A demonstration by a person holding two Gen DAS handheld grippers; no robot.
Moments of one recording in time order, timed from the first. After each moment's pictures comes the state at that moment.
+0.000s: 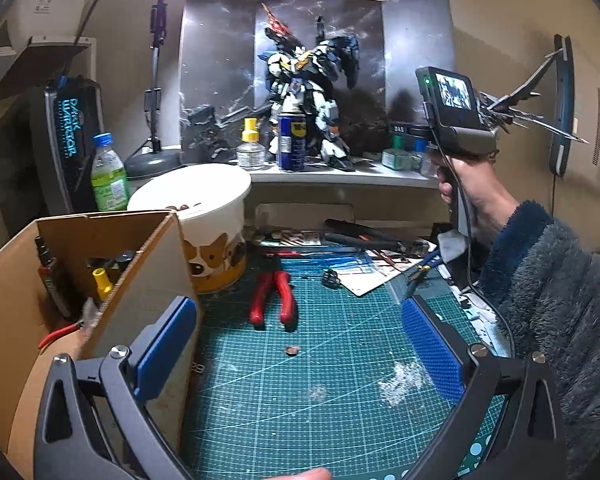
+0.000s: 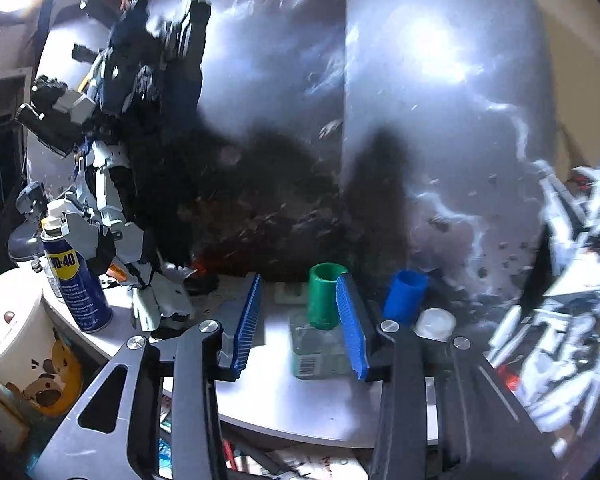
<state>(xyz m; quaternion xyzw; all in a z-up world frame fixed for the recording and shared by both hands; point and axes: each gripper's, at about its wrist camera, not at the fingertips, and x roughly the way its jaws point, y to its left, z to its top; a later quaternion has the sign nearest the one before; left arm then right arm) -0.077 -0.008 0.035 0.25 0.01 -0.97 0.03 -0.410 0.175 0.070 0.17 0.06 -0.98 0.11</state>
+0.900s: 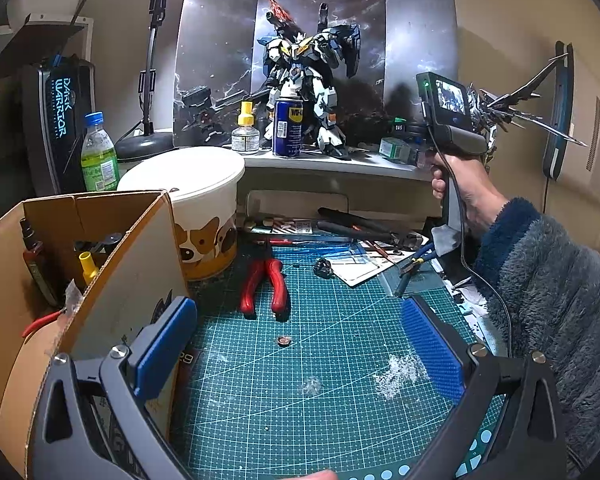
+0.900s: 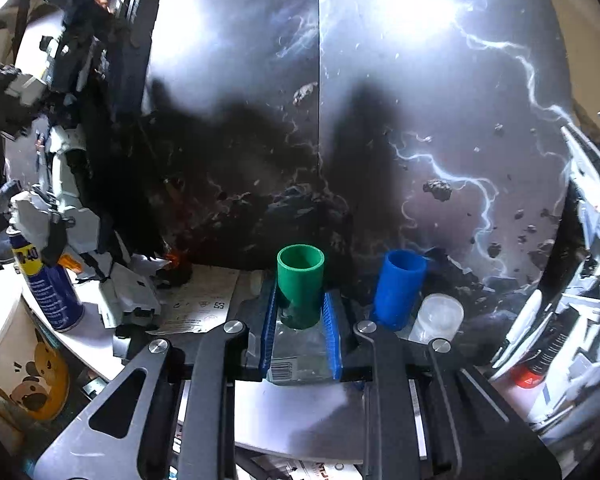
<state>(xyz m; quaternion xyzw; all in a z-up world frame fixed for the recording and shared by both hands) -0.080 -0.018 0.028 0.27 0.04 -0.96 0.01 -0.438 0.190 0.057 0.21 0.03 -0.97 0.12</state>
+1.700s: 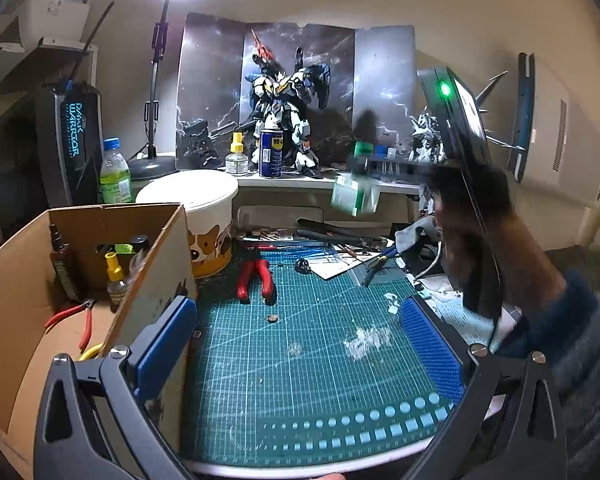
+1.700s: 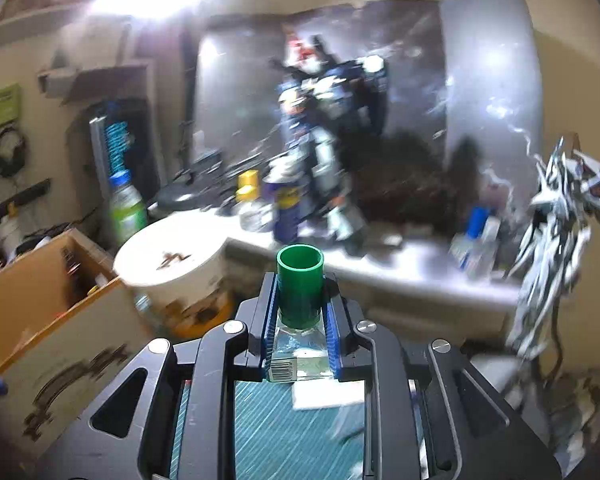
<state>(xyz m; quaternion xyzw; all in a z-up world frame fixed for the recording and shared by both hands) 0.012 -0.014 0.051 0.23 0.03 -0.97 -0.02 -0.211 0.116 0.085 0.22 0.06 -0.93 0.28</state>
